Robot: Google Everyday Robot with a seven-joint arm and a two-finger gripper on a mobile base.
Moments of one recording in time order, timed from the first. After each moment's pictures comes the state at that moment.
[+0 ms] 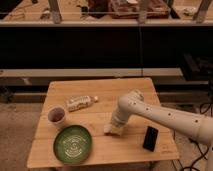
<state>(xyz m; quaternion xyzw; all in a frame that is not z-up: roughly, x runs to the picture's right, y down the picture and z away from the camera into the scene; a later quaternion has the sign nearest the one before) 0.041 0.214 0.829 -0.35 -0.14 0.07 0.92</state>
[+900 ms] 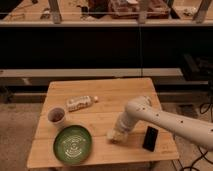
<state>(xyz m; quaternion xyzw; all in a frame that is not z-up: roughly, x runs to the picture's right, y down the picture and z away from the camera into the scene) 0.070 0.245 0.790 -0.37 -0.15 0.09 0.91</state>
